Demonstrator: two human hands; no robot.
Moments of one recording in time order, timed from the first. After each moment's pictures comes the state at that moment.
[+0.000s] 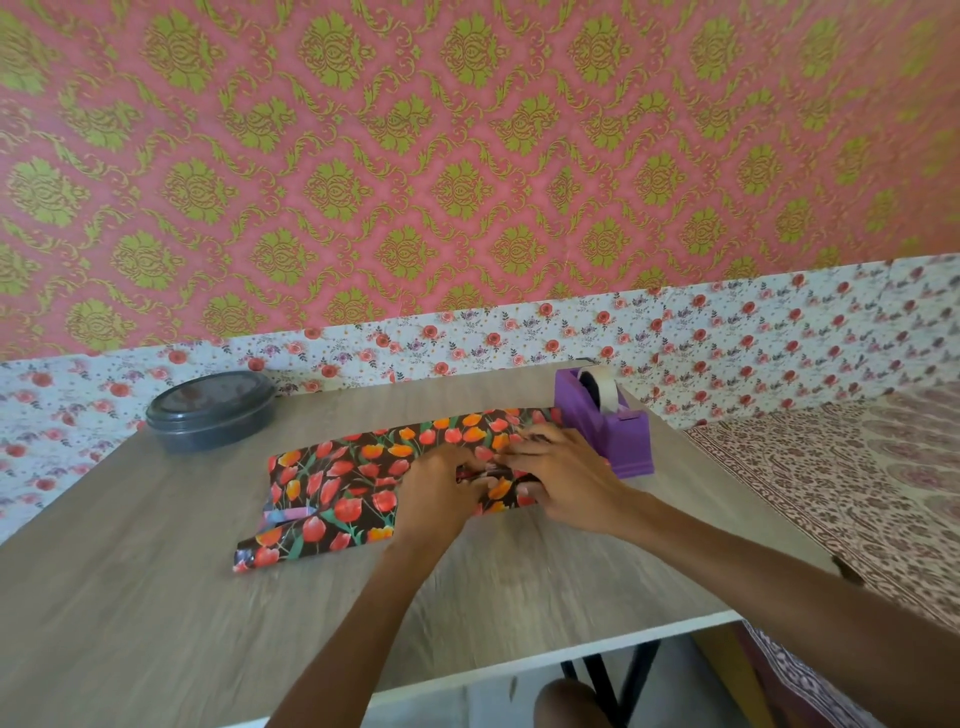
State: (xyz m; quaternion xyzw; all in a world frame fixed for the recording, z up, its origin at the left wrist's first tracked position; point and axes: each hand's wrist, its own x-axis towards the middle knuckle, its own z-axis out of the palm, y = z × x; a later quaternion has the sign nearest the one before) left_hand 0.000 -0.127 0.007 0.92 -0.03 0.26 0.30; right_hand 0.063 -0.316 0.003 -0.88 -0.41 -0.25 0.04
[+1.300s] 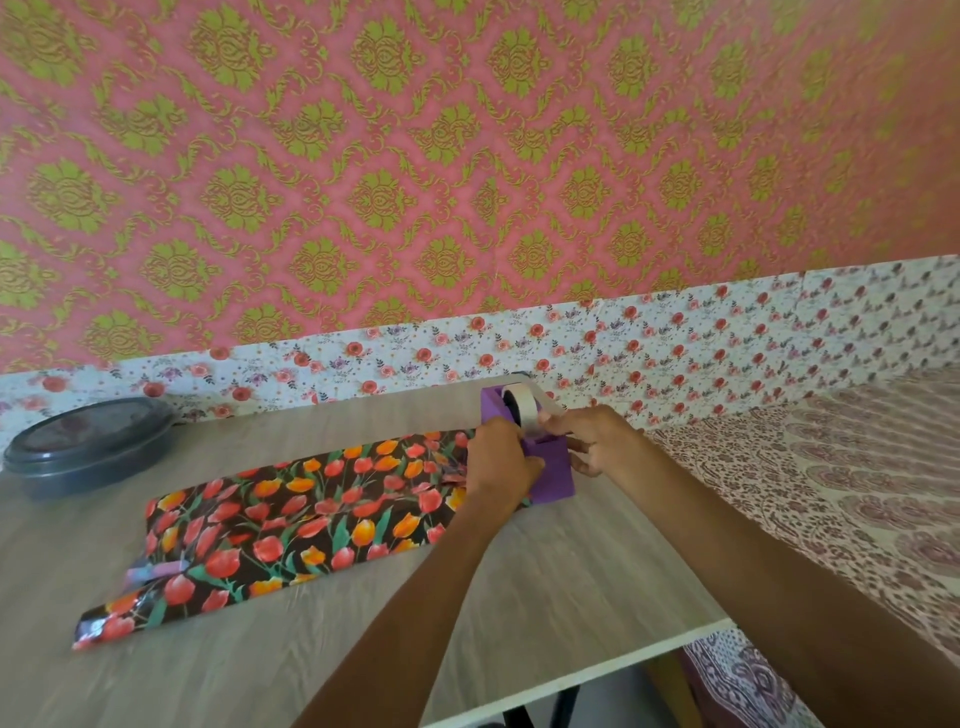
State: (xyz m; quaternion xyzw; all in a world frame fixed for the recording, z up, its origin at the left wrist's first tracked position) left_hand 0.091 -0.285 0.038 0.94 -0.04 0.16 0.30; right_hand 0.120 -0.413 0.069 -0.71 0.17 0.08 0.68
